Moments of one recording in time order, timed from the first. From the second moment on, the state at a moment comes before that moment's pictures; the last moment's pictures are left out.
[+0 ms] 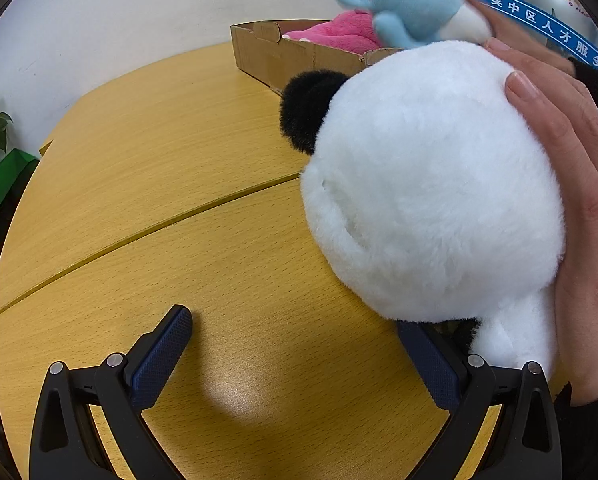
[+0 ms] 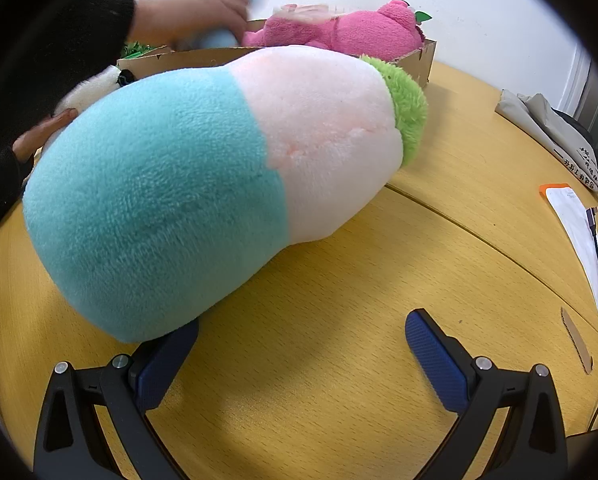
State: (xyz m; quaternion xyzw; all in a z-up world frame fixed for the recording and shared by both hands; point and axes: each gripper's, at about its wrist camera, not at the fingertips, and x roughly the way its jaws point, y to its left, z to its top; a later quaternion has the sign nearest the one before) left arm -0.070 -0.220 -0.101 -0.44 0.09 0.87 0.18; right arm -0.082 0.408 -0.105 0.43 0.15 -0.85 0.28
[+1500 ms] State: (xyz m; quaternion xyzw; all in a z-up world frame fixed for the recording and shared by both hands) left arm -0.070 -0.216 -0.100 -0.44 0.09 0.87 0.19; right arm -0.081 0.407 -0.105 0.43 0.15 -0.85 0.28
